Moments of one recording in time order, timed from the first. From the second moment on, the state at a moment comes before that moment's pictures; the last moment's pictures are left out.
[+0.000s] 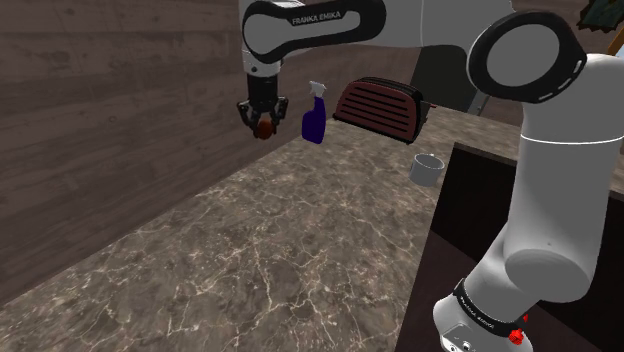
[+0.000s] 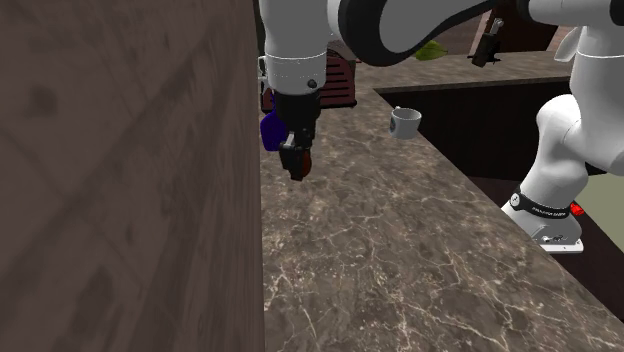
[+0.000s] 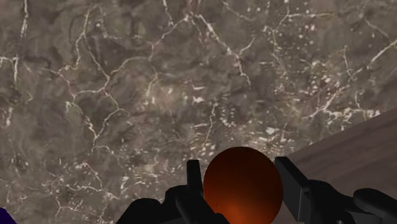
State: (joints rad) arm 0.16 0.38 0.24 -1.46 -0.15 1.81 0.52
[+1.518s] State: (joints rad) arm -0.16 0.05 0.05 -1.89 -0.06 1.95 0.01
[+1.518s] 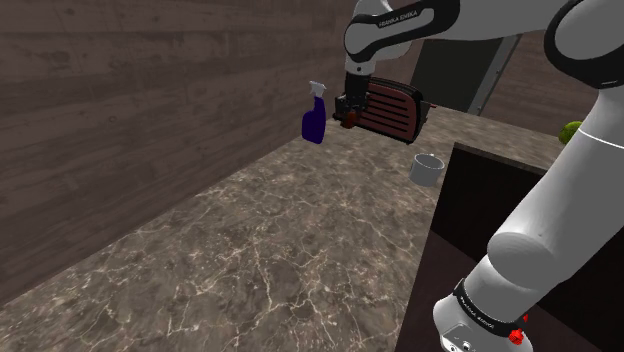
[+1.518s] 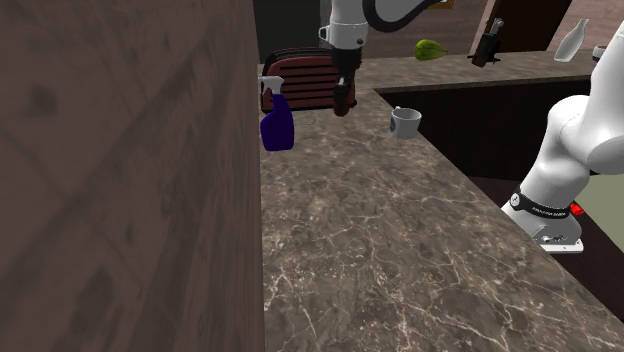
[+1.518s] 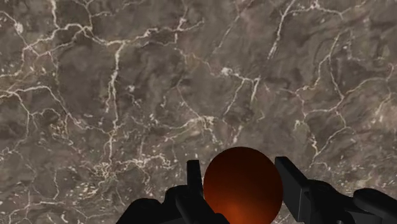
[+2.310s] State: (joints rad) arm -0.30 0.07 -0.08 -1.86 -0.05 1.96 -0.27
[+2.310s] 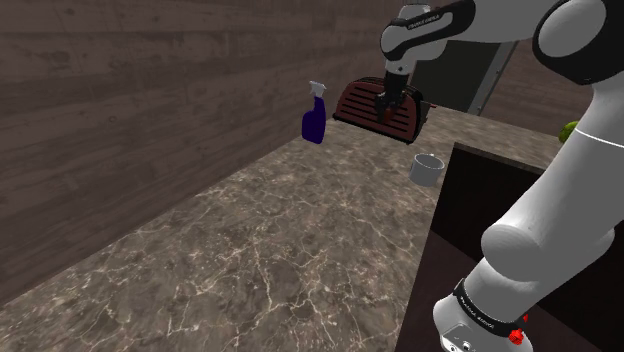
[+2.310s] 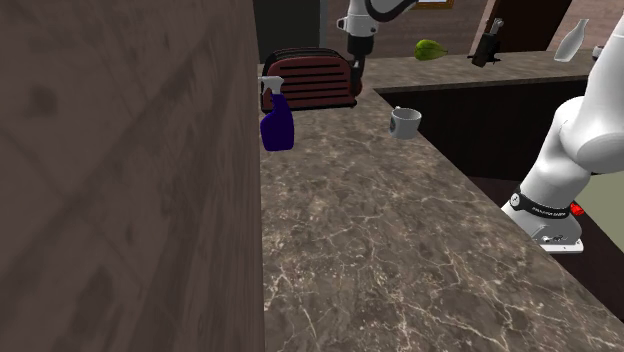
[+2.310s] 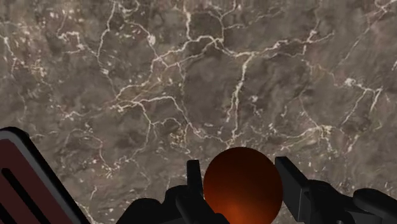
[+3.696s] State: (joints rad) arm -0.49 0.29 -0.20 -1.67 0.02 2.00 -0.59
